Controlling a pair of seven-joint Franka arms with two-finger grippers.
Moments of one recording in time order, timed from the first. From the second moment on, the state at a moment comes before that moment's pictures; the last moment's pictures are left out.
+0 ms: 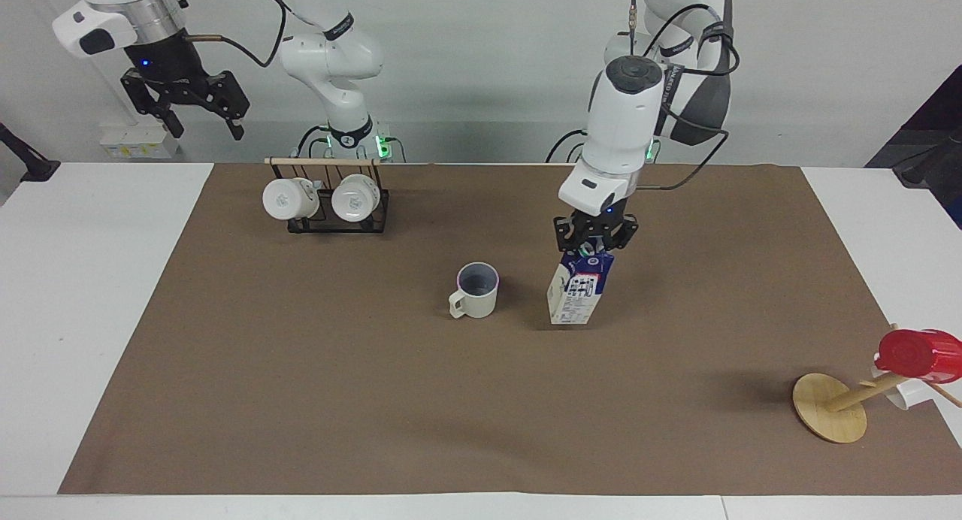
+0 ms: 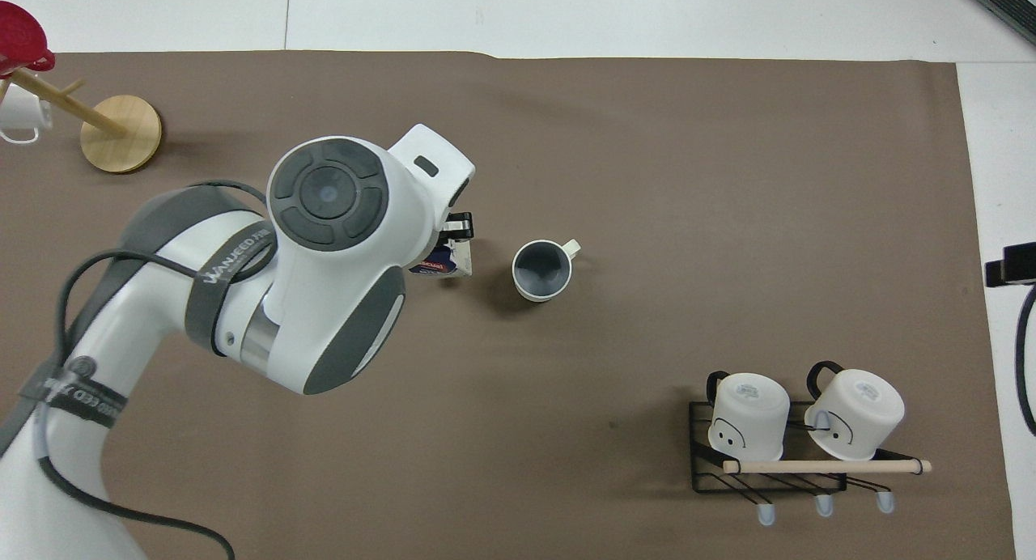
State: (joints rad) left arm -0.63 0.23 0.06 -1.67 0.05 2.01 -0.64; right arm 0.01 -0.10 -0.08 -1.53 -0.01 1.45 0.03
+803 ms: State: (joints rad) left arm -0.66 0.28 0.06 -1.64 0.05 2.04 -0.68; right arm 0.01 -0.13 -0.07 -1.60 -0.02 1.48 0.04
